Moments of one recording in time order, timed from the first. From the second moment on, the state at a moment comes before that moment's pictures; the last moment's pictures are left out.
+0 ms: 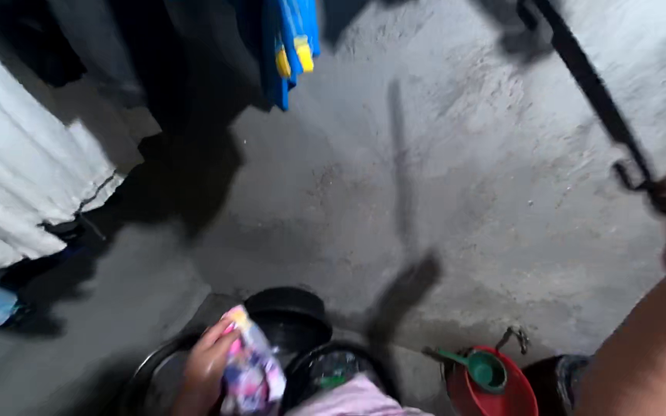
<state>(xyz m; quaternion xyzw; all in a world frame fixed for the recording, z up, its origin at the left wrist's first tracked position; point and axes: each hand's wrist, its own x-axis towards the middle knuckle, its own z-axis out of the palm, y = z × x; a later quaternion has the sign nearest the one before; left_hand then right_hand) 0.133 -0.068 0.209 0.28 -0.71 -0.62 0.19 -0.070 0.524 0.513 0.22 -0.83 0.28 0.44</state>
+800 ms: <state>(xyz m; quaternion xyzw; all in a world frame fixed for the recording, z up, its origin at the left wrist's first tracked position) -0.034 0.048 0.359 -0.10 -0.89 -0.43 0.10 0.007 0.265 0.226 0.08 -0.89 0.44 0.06</state>
